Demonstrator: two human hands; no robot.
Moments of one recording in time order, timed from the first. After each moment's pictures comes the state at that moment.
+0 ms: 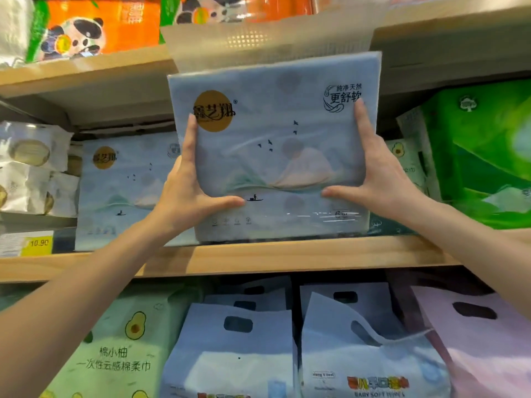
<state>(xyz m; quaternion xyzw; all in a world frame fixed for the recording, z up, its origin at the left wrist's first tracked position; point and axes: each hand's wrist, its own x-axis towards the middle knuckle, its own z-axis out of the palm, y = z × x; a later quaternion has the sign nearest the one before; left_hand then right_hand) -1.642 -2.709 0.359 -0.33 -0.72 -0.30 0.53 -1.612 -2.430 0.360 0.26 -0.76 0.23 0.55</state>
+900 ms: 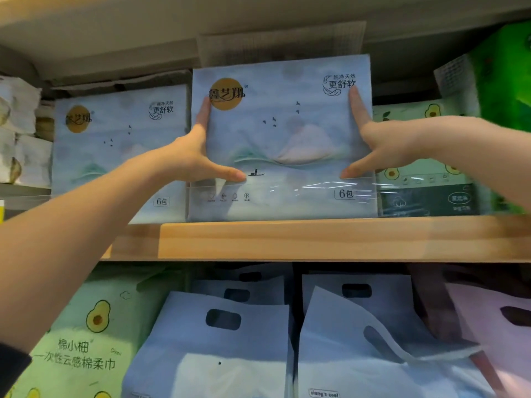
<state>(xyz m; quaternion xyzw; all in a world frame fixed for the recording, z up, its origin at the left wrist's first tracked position) -1.702 -2.704 0.393 -0.18 -0.89 -0.25 0.35 -1.672 -2.410 0.406 0.10 -0.95 0.03 0.29</state>
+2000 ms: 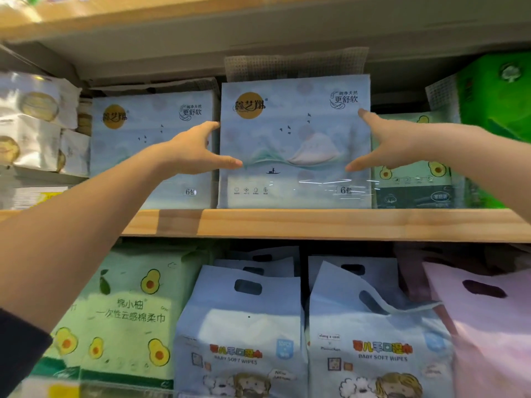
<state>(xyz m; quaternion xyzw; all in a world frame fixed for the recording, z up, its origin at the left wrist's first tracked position) -1.645 -2.728 0.386 -0.15 -0.89 -0.25 0.35 -1.619 -2.432 0.399 0.05 -0.95 0.06 0.31</state>
